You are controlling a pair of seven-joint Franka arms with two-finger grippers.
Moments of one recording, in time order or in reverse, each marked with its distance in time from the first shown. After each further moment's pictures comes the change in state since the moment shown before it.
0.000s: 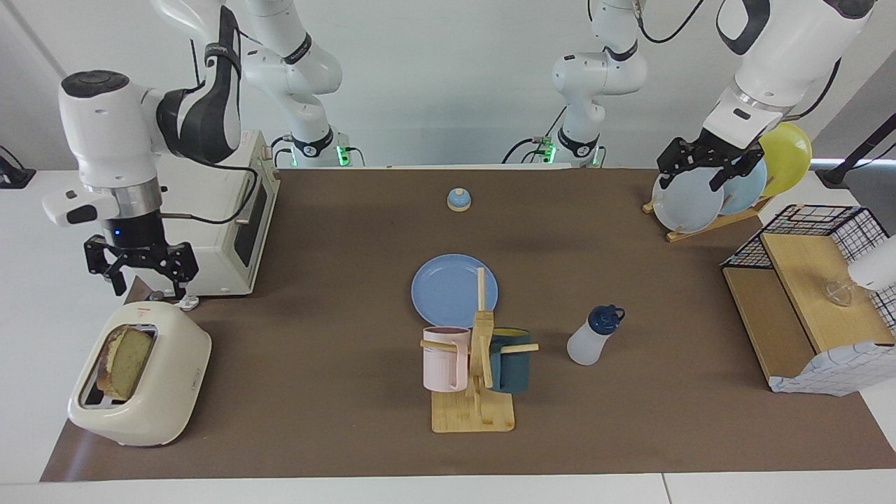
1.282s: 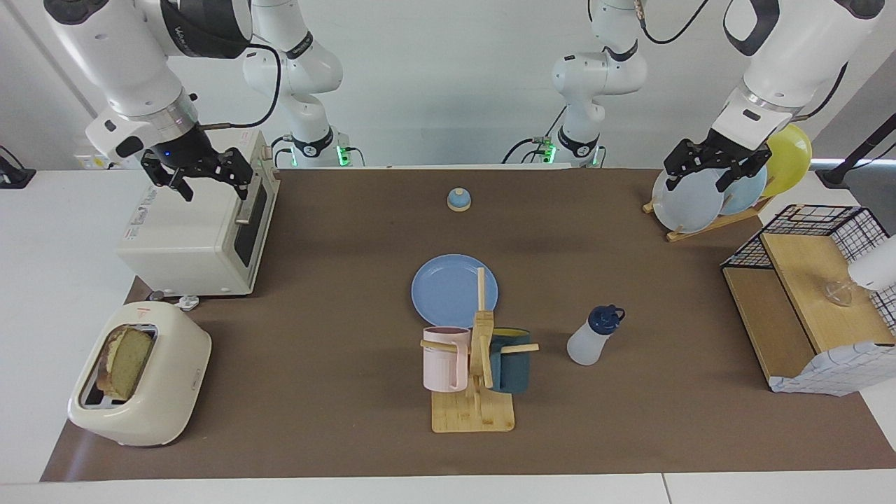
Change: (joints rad) left arm 0.015 0.010 0.009 0.015 0.000 -0.003 0.001; right arm 0.103 -0.165 0.012 0.178 0.148 -0.815 0.025
